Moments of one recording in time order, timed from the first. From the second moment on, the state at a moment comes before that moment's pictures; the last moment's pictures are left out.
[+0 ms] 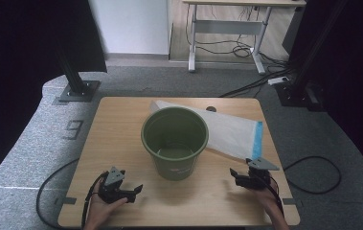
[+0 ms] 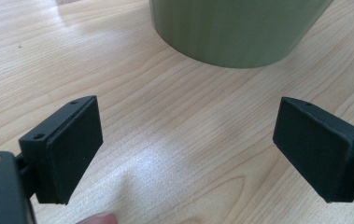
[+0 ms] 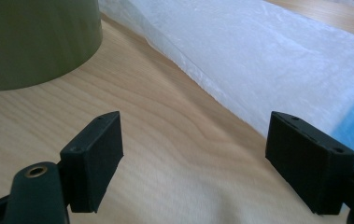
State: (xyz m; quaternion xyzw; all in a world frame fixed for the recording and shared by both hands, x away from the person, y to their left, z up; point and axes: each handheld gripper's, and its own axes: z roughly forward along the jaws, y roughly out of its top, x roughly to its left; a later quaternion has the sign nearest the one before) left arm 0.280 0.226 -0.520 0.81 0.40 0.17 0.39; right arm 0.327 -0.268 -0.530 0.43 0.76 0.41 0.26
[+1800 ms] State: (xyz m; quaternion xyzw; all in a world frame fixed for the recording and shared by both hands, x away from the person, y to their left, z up) left arm 0.280 0.241 -0.530 0.80 0.42 0.16 0.40; right arm 0.435 -0.223 -0.546 0.48 0.78 0.35 0.20
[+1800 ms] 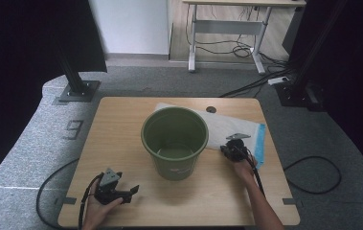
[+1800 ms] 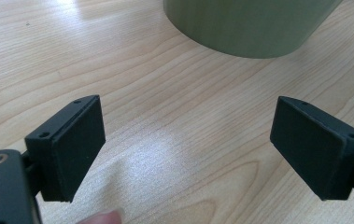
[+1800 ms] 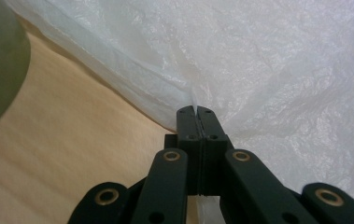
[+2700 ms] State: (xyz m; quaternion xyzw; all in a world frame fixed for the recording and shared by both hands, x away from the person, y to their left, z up) left arm 0.280 0.239 -0.532 0.80 0.43 0.15 0.40; right arm 0.302 -0.292 -0.538 0.48 0.76 0.35 0.26
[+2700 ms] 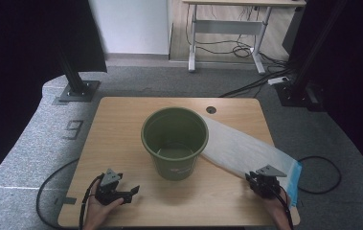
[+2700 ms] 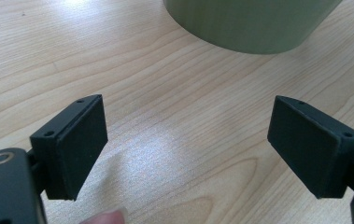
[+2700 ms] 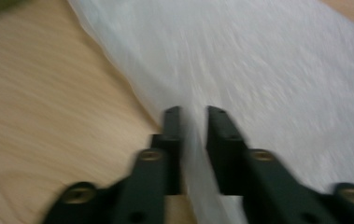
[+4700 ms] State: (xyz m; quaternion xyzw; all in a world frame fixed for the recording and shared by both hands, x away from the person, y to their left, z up) left arm 0.281 0.244 -0.536 0.81 0.43 0.15 0.38; right arm 0.419 -0.166 -0.539 0.41 0.80 0.40 0.17
